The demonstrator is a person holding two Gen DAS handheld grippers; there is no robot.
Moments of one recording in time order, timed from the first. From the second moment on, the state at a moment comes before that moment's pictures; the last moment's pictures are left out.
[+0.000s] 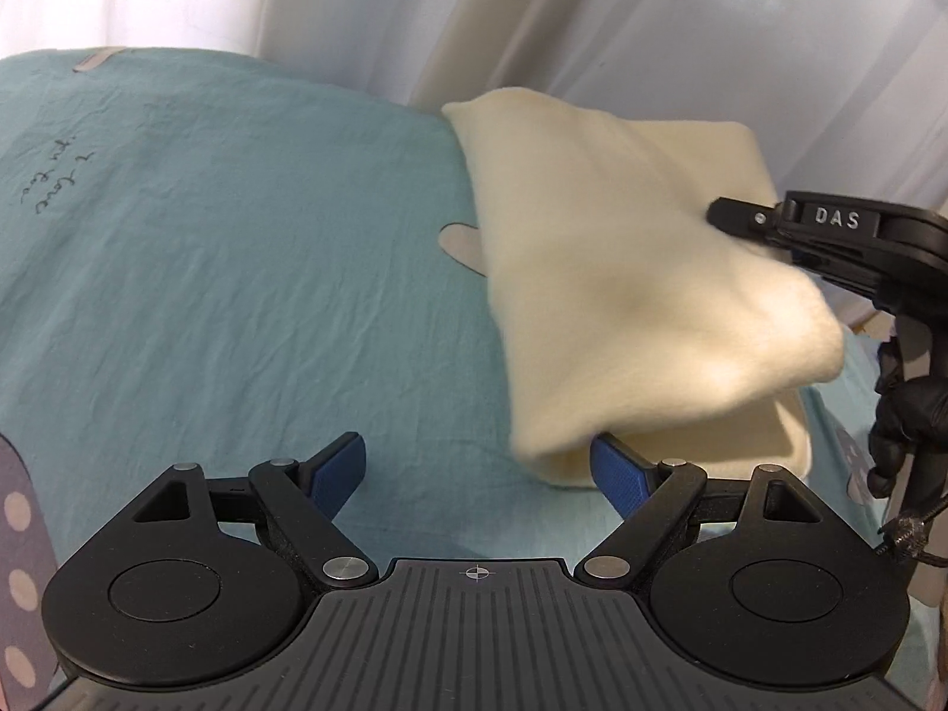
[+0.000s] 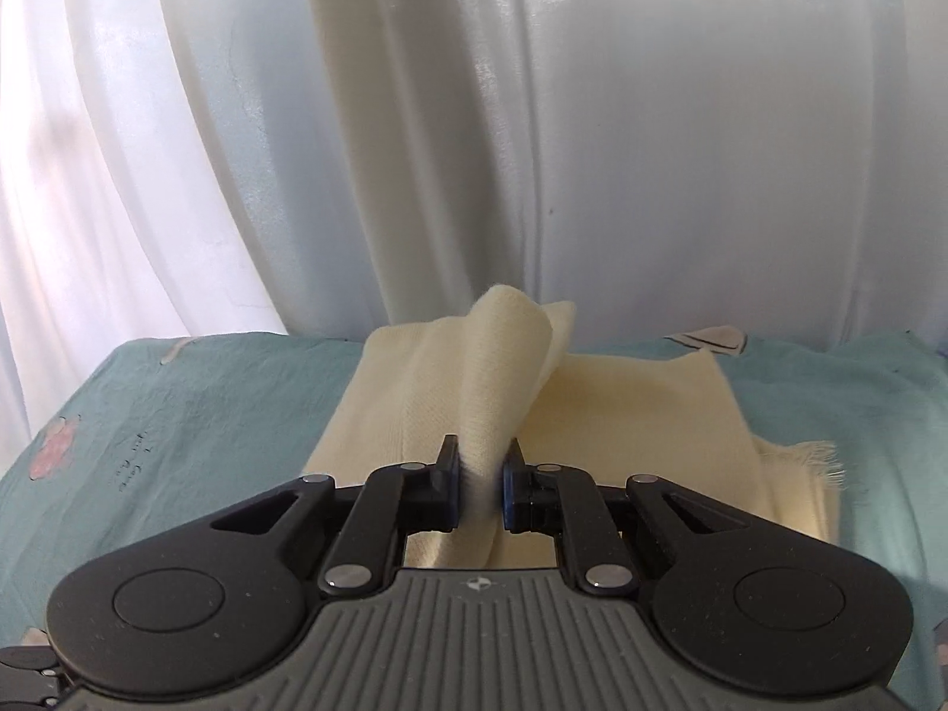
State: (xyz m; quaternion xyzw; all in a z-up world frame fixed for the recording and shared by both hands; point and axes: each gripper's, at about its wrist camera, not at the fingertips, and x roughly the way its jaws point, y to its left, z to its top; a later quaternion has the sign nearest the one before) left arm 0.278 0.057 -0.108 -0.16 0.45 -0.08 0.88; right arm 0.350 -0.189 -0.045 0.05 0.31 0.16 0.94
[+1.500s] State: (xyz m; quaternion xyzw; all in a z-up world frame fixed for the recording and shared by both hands) left arm 0.330 -0.001 -0.095 -0.16 0.48 -0.09 0.86; right arm 0.305 -0.264 -0.071 0.05 0.28 0.12 0.95
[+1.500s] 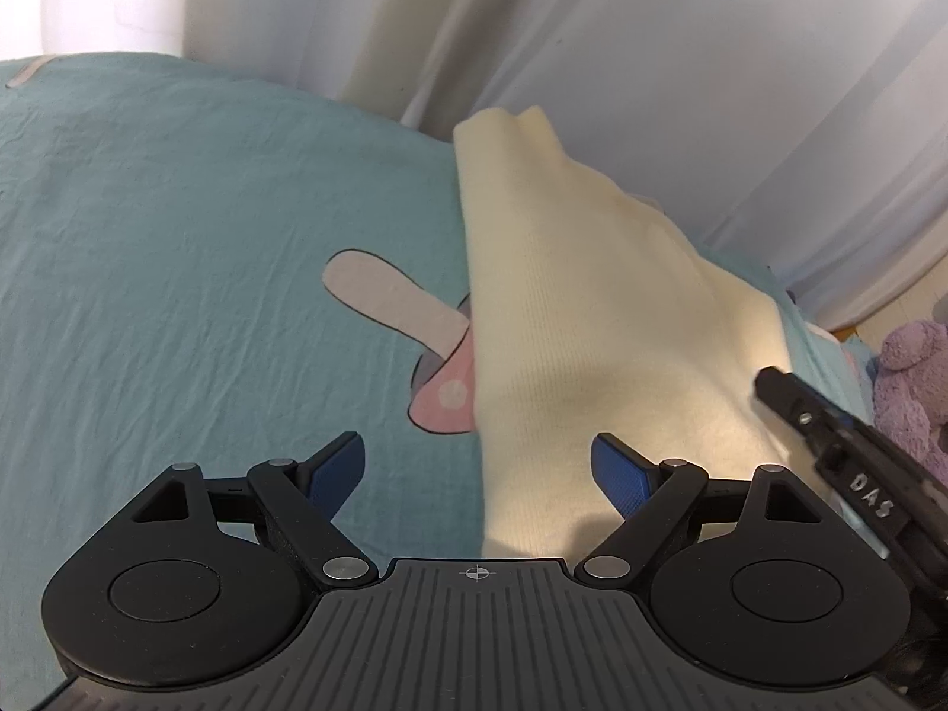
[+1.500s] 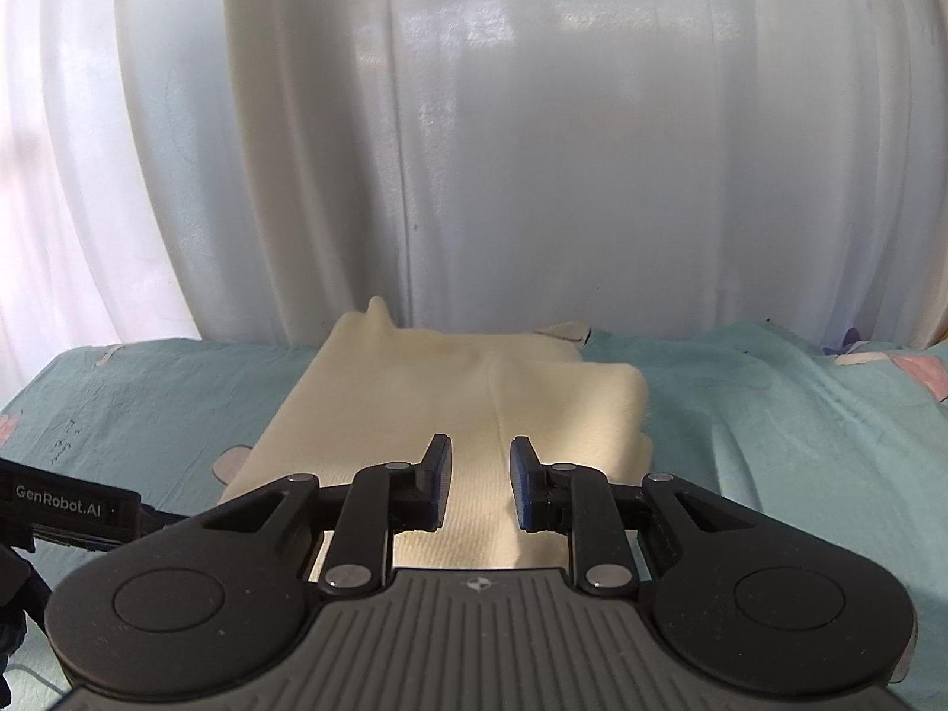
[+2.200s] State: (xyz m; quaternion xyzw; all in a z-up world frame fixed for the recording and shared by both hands) left arm 0.295 -0.009 -0.098 -0.19 0.49 -0.21 0.82; right arm 0.257 -0.358 -0.117 0.39 0.37 0.15 0.83
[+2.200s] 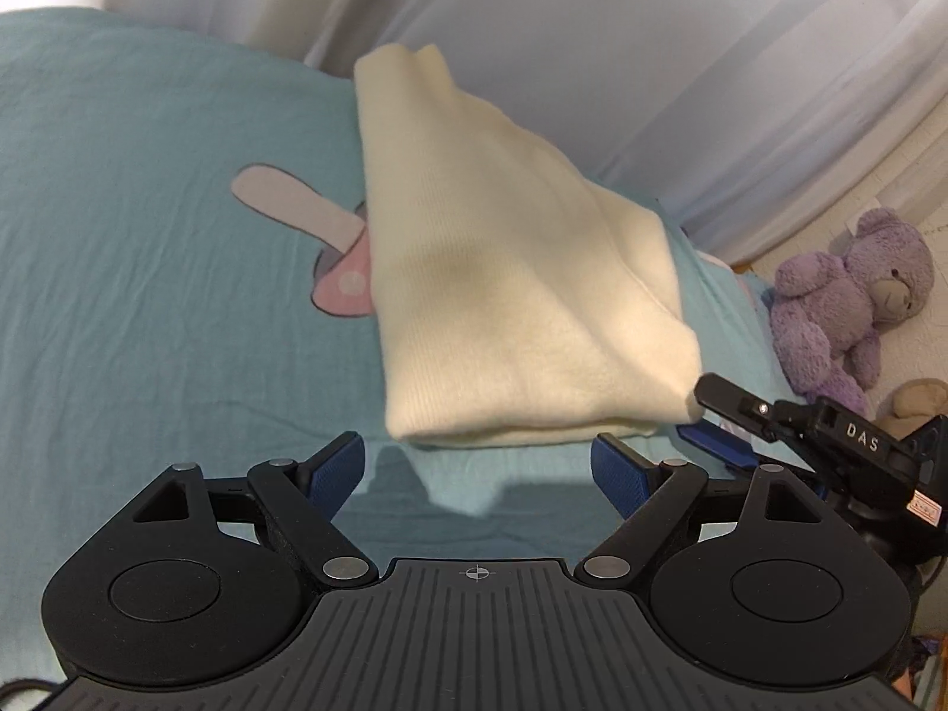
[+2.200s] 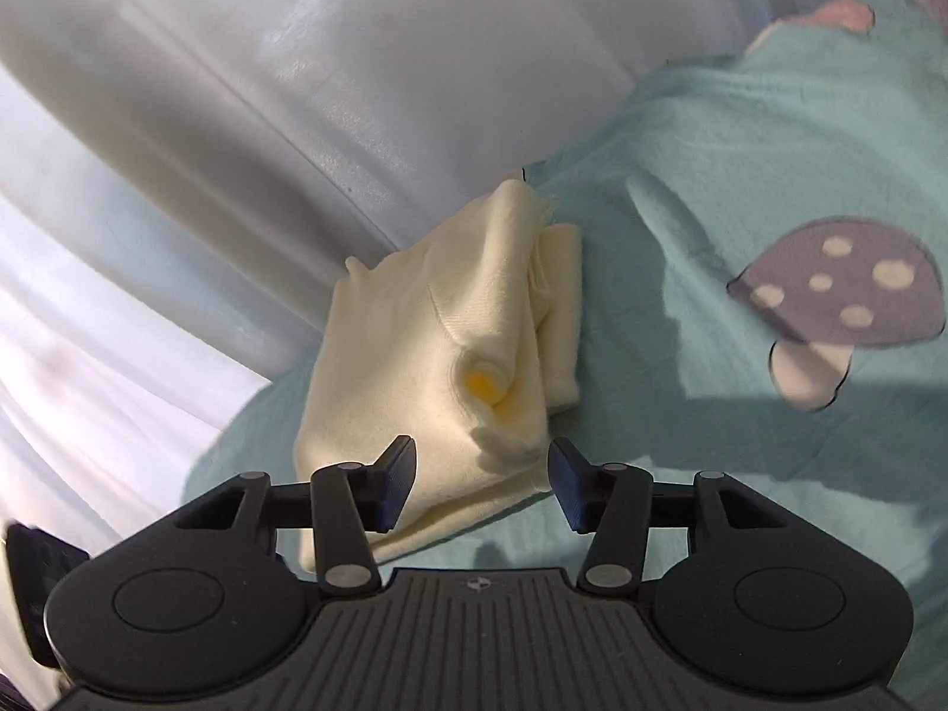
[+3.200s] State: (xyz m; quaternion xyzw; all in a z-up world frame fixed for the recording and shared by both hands) left arm 0.417 0.003 -0.097 -0.28 0.46 -0.20 0.82; right arm 0.367 -0.417 -0.143 0.44 0.40 0.18 0.78
